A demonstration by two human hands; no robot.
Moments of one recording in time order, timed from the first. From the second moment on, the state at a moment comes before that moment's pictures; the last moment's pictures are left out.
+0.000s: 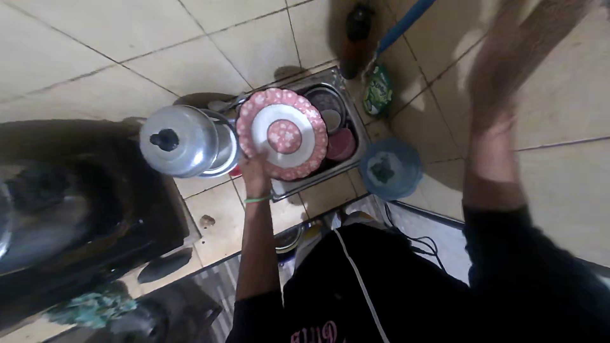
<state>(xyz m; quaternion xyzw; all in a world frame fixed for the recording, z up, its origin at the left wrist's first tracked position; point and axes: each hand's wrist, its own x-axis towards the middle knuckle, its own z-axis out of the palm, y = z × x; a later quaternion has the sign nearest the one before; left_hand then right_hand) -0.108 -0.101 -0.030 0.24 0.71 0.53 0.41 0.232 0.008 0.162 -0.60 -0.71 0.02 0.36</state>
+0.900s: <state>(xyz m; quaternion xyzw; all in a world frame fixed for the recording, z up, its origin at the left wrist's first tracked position) -0.090 -0.188 -0.066 0.06 0.62 0.61 0.50 0.264 -0.098 -0.130 -0.69 -0.58 0.43 0.08</state>
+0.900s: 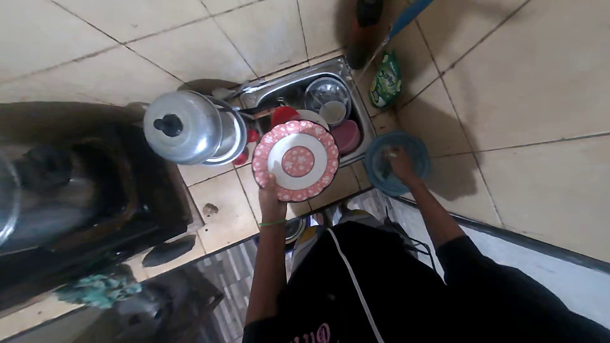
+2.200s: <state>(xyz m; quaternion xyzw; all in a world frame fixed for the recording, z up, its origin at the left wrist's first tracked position) -0.065 -0.207 -0.060 0.01 0.64 0.59 0.49 0.248 -0.081 -0.156 -0.68 -0.64 0.36 -0.06</state>
